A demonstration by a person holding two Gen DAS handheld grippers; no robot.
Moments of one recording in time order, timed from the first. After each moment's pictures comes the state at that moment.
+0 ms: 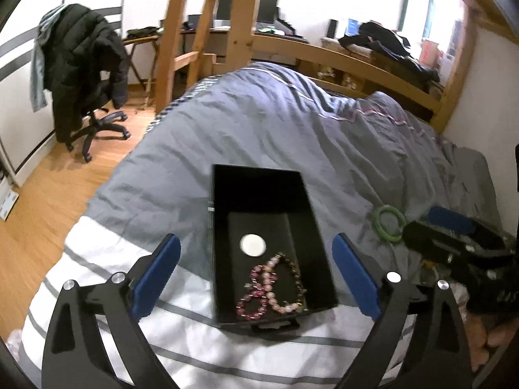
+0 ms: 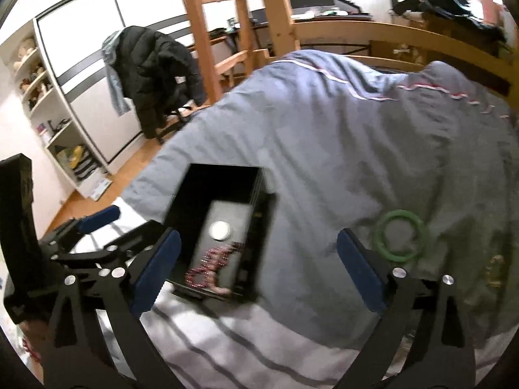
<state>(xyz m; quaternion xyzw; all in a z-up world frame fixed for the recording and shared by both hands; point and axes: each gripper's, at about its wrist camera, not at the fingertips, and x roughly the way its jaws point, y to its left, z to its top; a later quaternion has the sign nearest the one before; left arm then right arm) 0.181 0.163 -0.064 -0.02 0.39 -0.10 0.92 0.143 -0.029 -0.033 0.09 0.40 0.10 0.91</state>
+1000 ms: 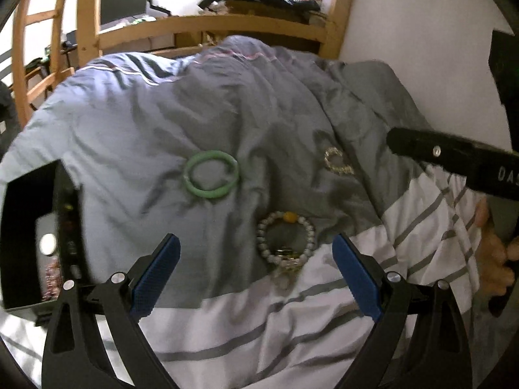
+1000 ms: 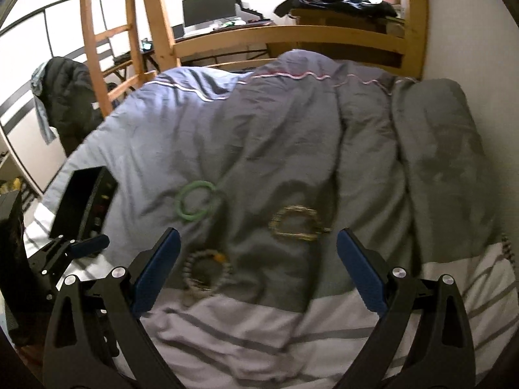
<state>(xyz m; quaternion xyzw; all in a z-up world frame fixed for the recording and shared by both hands) 0.123 -0.058 -0.113 0.08 0.40 -0.30 0.86 0.050 -0.242 -0.042 0.09 0.40 -0.07 0.91</state>
